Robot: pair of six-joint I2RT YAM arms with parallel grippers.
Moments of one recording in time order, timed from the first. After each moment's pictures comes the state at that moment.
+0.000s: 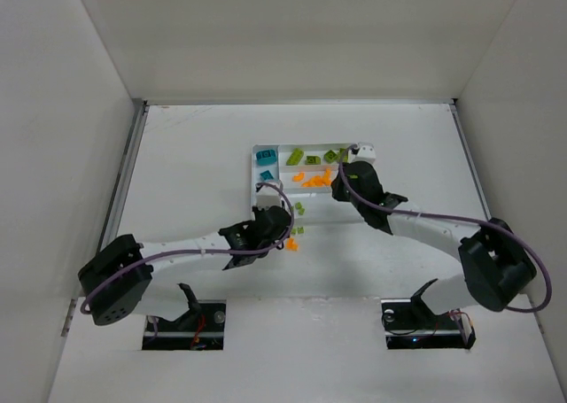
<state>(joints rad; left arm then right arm) -1.02 1.29 0.58 0.02 -0.58 -0.71 0.62 1.46 0.81 0.12 0.33 0.53</state>
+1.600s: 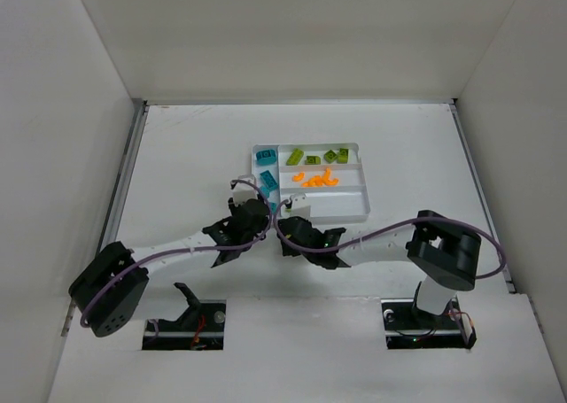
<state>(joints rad) -0.84 1.25 0.51 0.05 -0.59 -0.65 1.15 1.69 0.84 0.03 0.47 0.70</state>
